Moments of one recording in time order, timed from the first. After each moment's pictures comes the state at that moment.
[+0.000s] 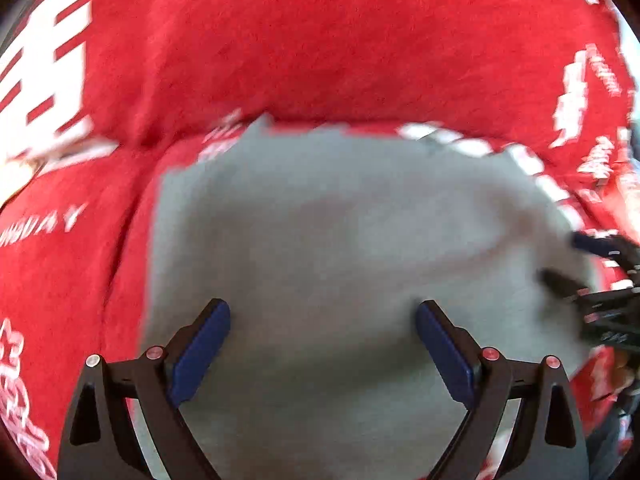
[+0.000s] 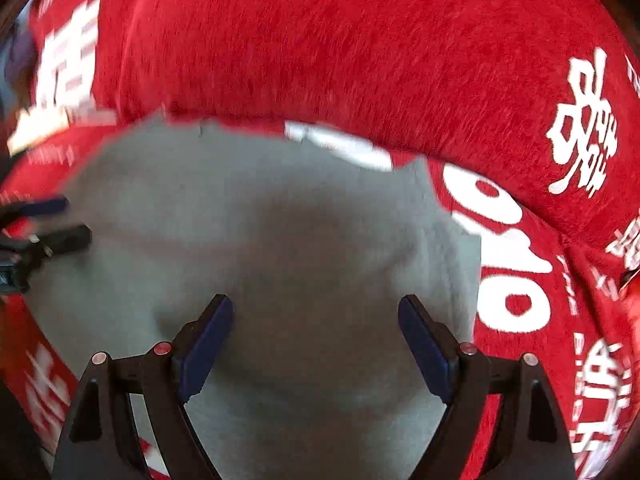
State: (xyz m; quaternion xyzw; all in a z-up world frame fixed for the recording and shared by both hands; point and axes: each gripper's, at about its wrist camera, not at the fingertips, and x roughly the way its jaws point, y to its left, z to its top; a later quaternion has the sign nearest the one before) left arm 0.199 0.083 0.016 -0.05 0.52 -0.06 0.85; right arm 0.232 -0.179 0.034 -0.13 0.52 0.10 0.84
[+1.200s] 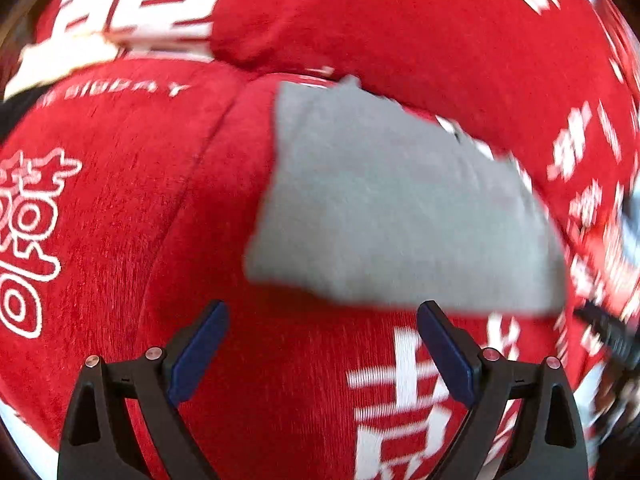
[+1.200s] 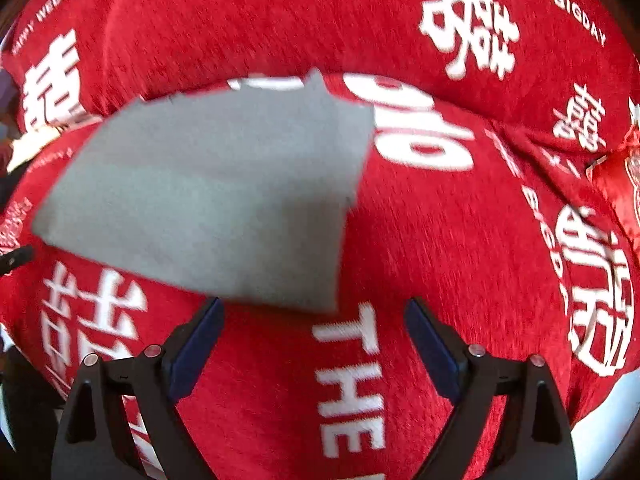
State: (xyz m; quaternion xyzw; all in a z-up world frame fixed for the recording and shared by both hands) left arm 0.089 0.154 0.036 -0.19 0.53 -0.03 0.82; right arm 0.111 -0.269 0.078 -0.04 0.54 0.05 0.84
